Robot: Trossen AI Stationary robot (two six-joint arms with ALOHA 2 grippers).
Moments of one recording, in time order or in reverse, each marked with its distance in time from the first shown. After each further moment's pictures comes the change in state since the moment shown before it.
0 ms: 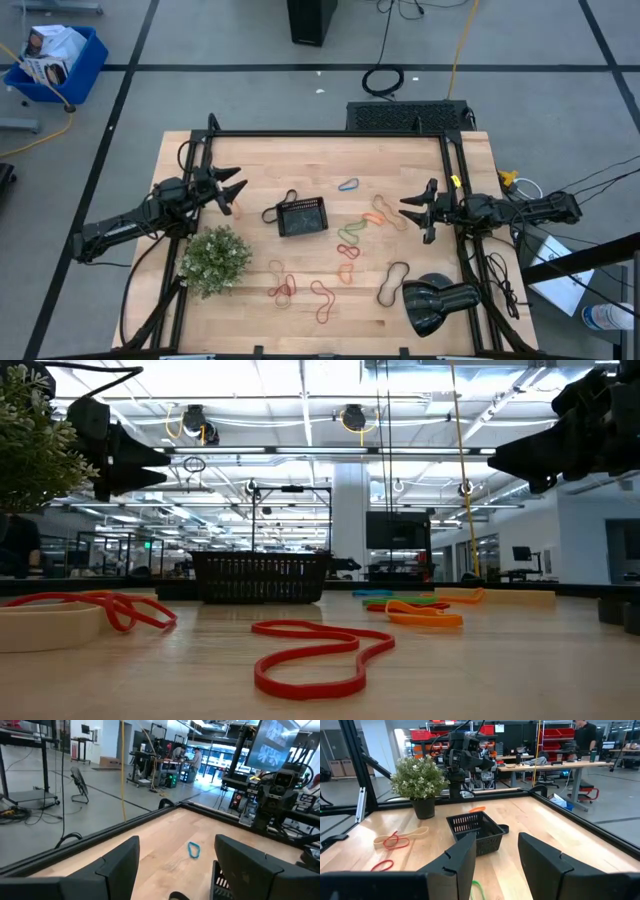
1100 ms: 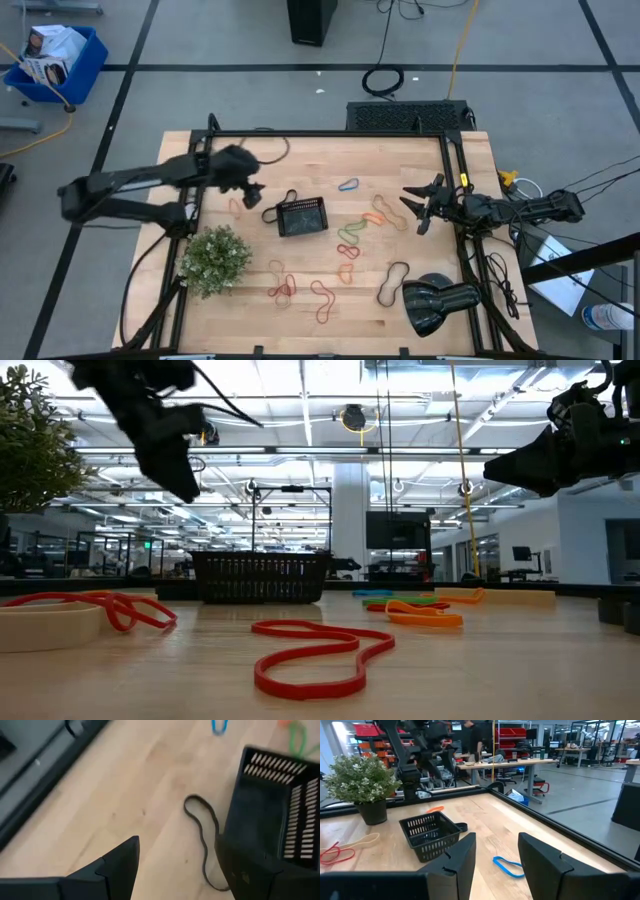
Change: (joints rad) left arm 0.001 1.049 0.756 -0.638 0.030 0.083; right arm 0.000 0.042 0.000 0.024 0.233 0.004
